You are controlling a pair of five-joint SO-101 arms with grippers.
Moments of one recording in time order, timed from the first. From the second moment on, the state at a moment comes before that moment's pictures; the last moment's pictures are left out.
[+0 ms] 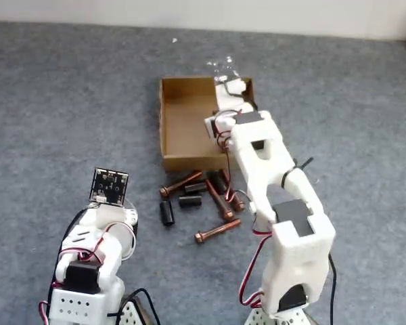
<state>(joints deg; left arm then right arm) 0.6 -103.9 94.8 61.8 2.0 -20.0 20.7 2.1 39.0 10.3</state>
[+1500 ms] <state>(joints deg) 0.6 -103.9 94.8 61.8 1.6 -27.4 -7.9 13.5 81.4 11.3</state>
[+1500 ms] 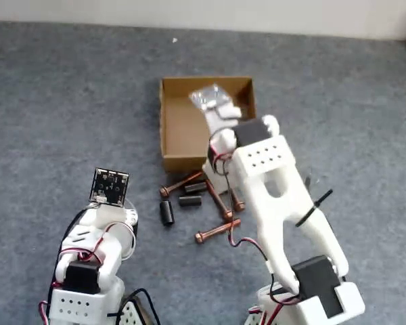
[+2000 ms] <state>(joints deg) 0.6 -103.9 94.8 61.8 1.6 -31.7 -6.2 26.2 63.5 11.3</state>
